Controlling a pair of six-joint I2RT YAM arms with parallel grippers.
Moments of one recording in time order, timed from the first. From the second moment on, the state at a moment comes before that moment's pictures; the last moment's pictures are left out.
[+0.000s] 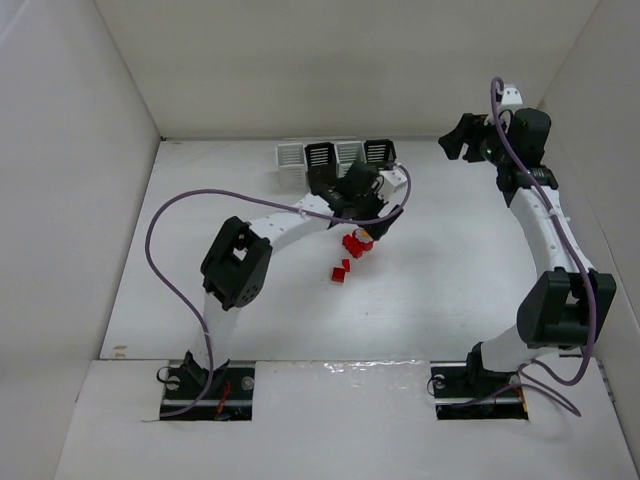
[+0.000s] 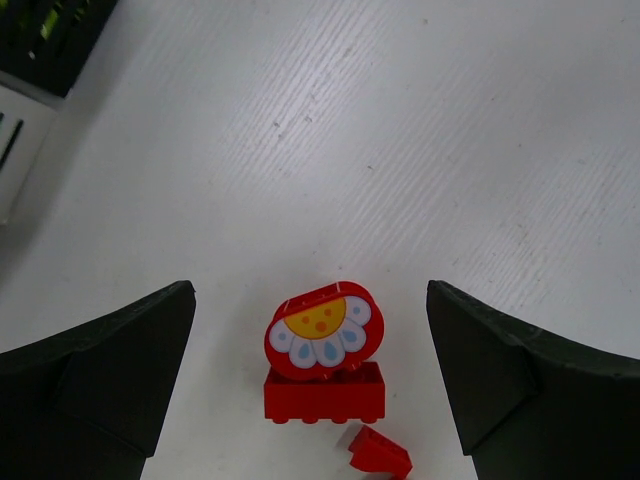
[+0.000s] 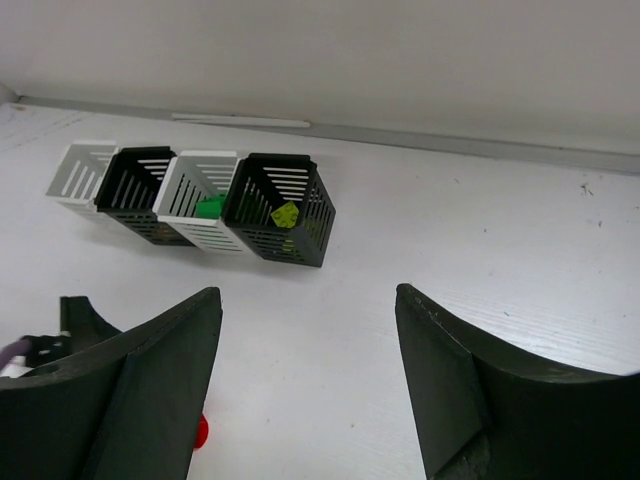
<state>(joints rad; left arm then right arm) -0.76 2.06 1.68 -0.33 0.15 0.13 -0.07 1.52 1.39 -0.11 -0.43 0.12</state>
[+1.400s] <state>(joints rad) -0.80 2.18 1.67 -0.46 -0.01 -0.07 -0.07 1.55 1.40 -0.13 -0.49 0.12</state>
